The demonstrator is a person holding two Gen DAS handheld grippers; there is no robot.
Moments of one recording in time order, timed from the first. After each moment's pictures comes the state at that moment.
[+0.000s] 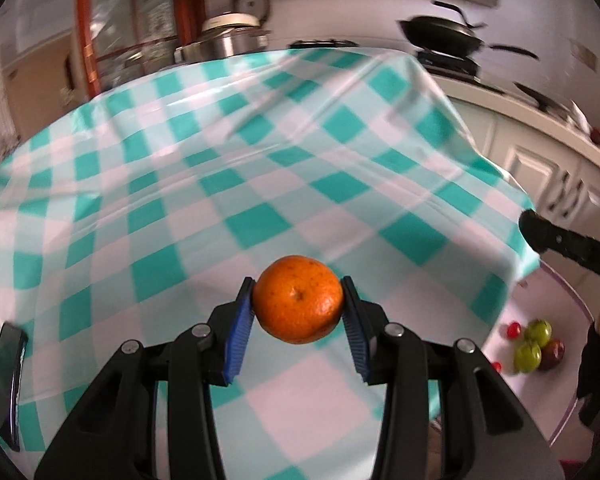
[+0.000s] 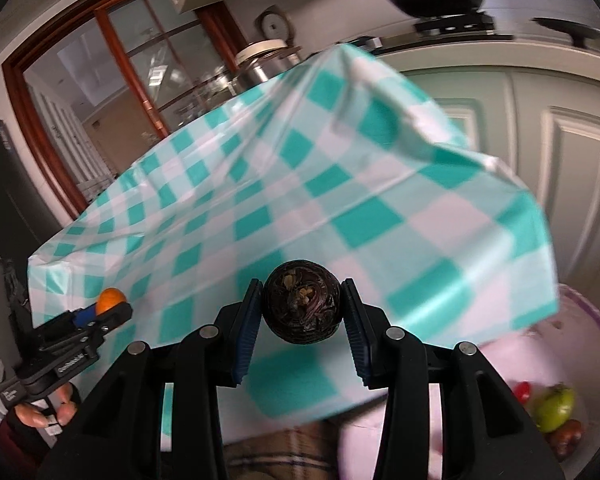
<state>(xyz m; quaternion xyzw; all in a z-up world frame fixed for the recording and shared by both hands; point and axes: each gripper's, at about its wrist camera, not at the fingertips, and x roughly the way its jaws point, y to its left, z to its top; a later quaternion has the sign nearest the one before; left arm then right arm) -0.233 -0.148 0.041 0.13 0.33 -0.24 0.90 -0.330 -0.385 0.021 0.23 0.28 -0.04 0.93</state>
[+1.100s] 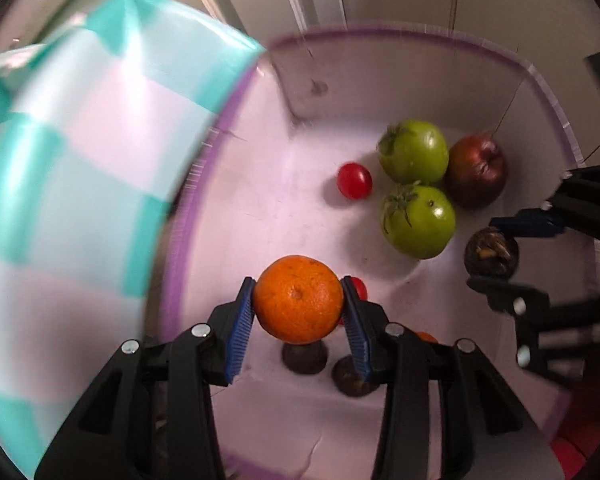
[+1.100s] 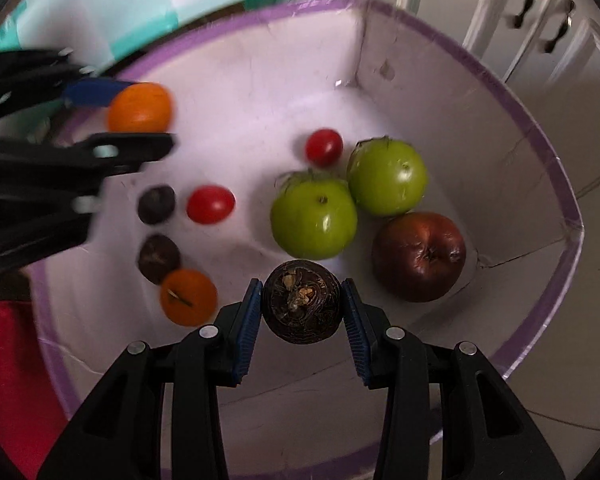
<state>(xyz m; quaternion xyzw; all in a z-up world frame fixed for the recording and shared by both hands) -0.371 -0.437 -0.156 0.46 0.39 -0.46 0.65 -0.460 -0.450 -0.171 0.14 0.58 -0.17 0.79</state>
